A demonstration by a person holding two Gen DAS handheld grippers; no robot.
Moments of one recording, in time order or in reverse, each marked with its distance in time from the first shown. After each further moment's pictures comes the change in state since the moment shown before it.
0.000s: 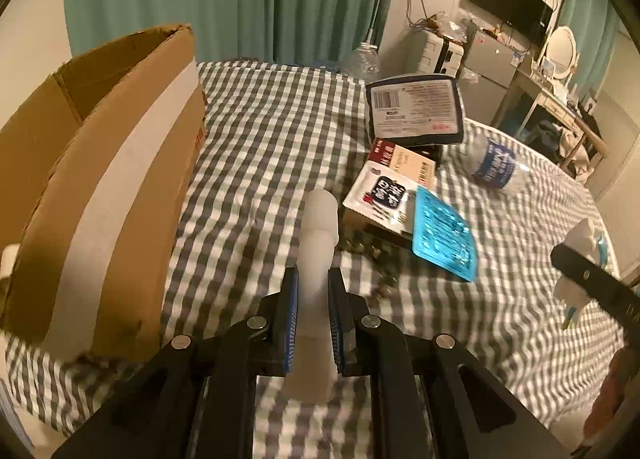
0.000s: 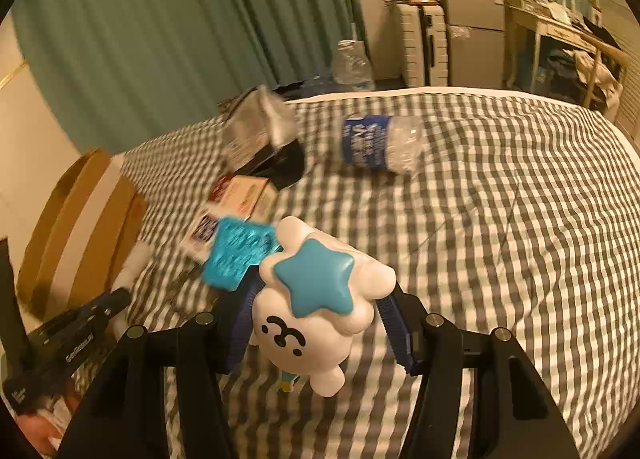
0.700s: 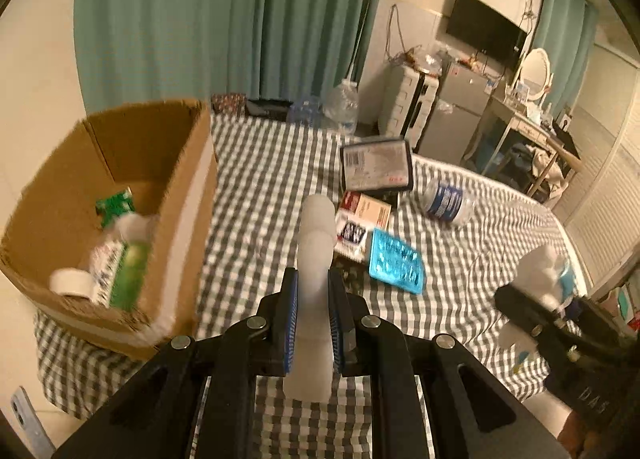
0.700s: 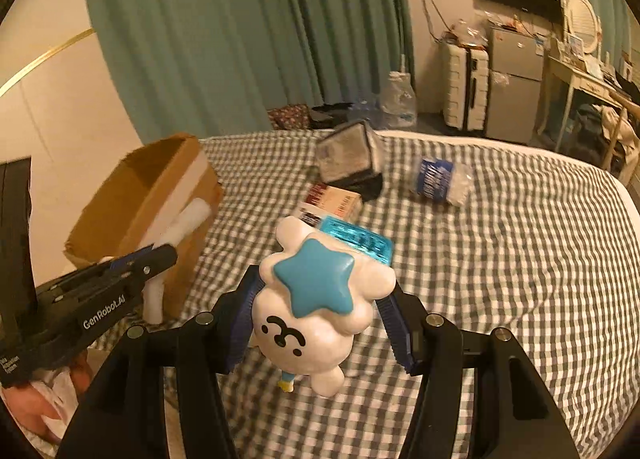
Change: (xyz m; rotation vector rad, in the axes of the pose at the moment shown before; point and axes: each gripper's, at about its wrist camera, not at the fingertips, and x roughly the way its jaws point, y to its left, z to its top) left arm -0.099 0.003 0.014 0.019 -0.125 -0.067; right arm -0.077 0.081 -0.017 -0.161 -0.074 0.087
